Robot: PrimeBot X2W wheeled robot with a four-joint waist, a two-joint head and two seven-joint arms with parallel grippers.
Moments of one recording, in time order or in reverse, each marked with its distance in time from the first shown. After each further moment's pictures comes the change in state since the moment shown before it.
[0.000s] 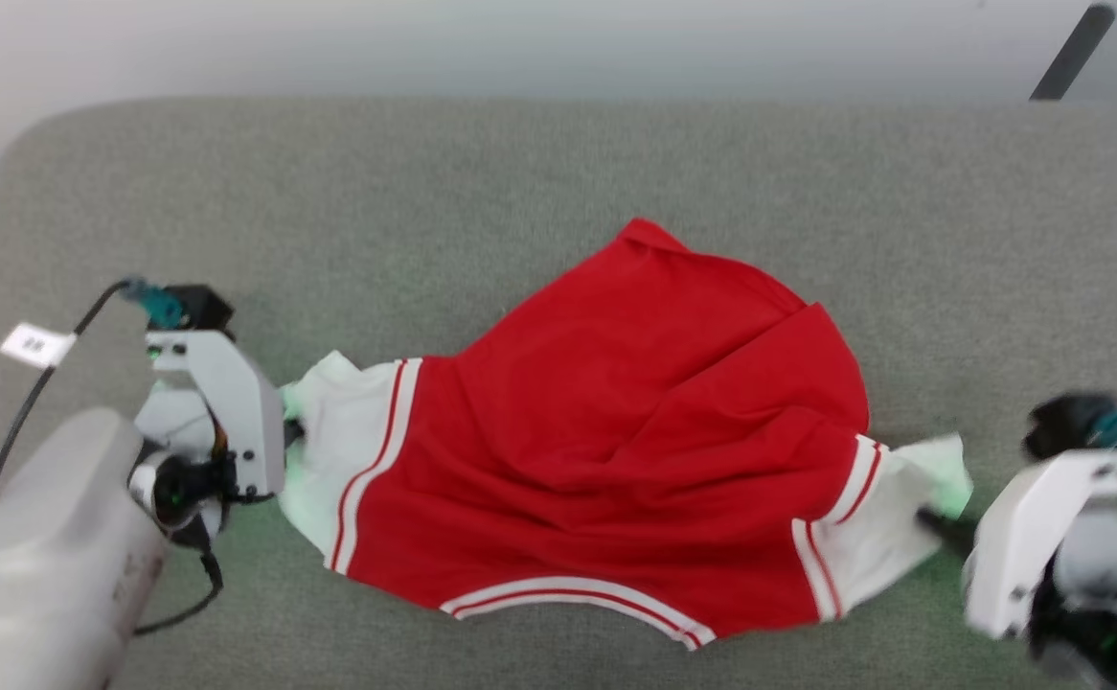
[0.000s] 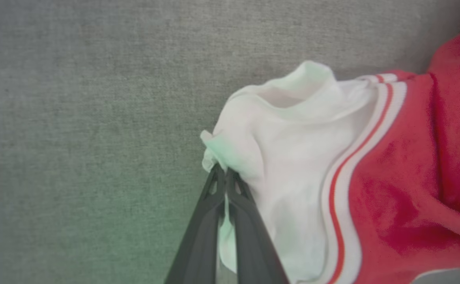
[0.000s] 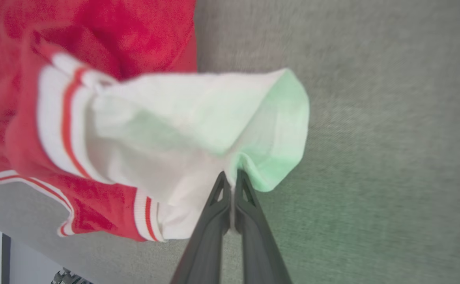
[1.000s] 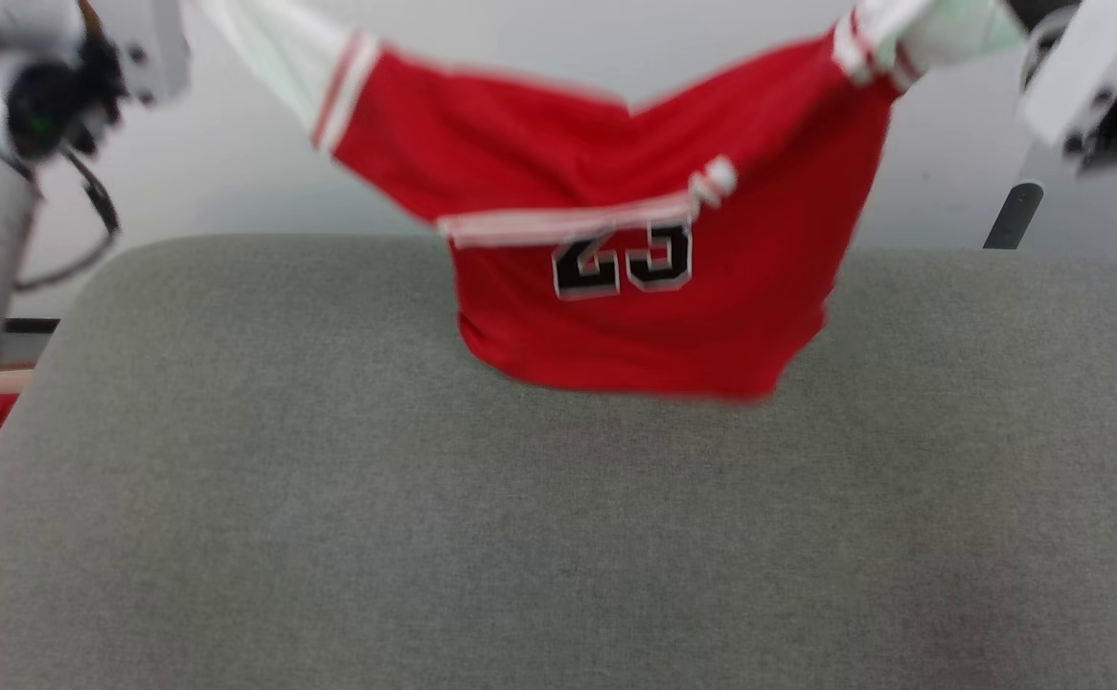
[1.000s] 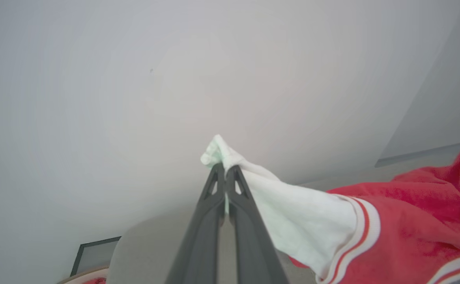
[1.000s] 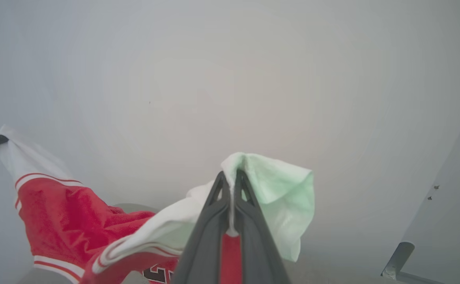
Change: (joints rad) left arm -0.558 0.014 -0.007 -0.029 0.171 0.000 -0.074; right arm -0.852 -0.093 0.123 0.366 0.115 0.000 -0.326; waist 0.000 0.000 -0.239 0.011
